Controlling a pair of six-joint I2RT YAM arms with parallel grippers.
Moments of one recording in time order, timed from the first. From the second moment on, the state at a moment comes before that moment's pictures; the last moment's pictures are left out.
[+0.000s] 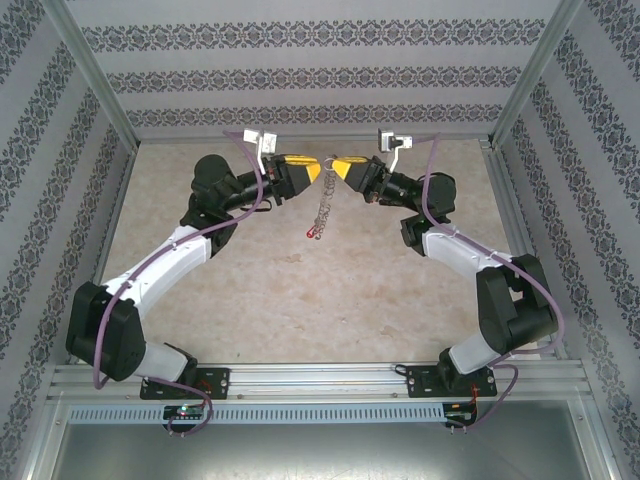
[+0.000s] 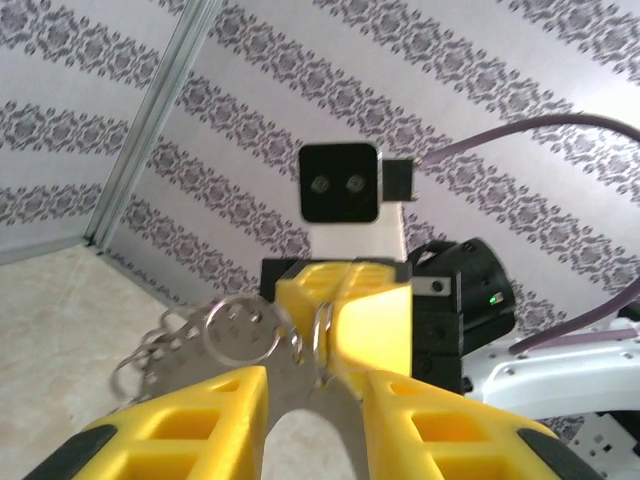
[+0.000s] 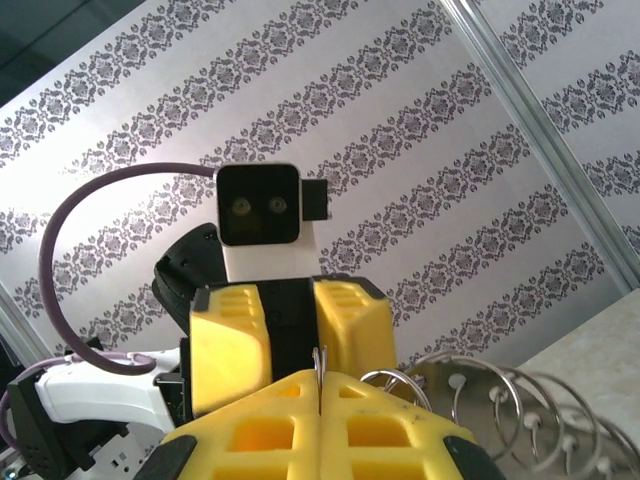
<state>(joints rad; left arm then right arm) -0.40 1.42 1.07 0.60 0.78 -0.70 0.33 1.55 0.92 1.23 -0.93 1.12</state>
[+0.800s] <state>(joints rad) -0.43 1.49 1.06 0.79 0.79 -0.81 0.34 1.55 0.92 1.23 -0.91 1.12</state>
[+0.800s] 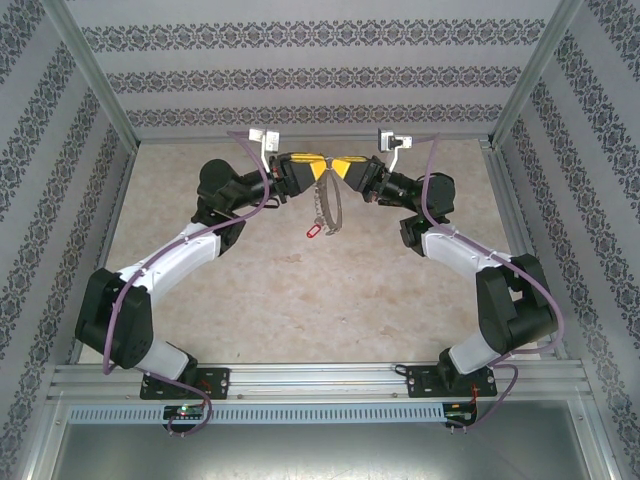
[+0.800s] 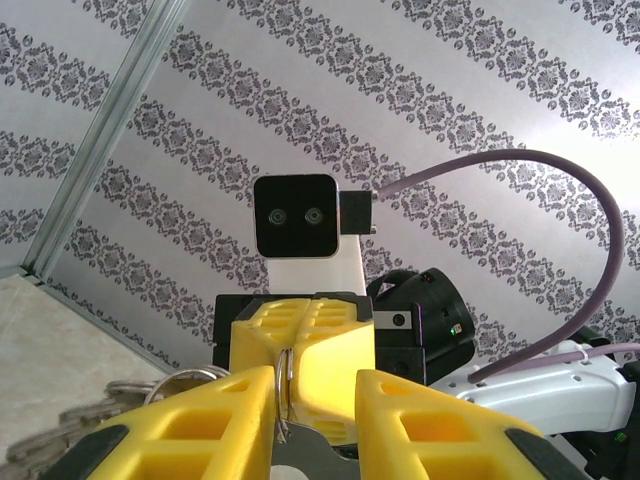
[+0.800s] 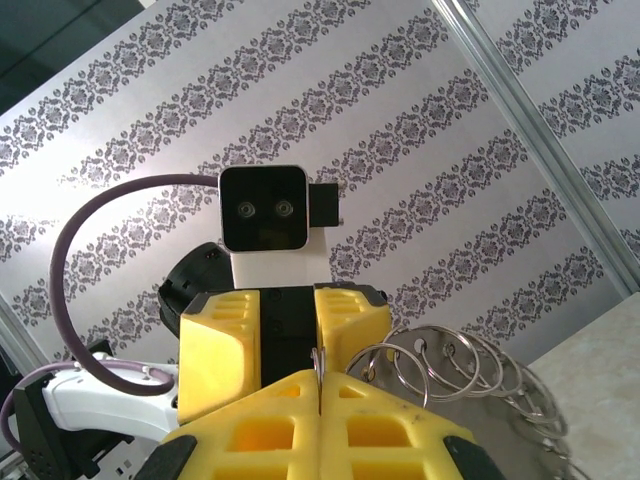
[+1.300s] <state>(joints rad) -0.44 1.53 1.06 0.80 0.79 -0.82 0.34 1.56 0.92 1.23 -0.90 1.12</state>
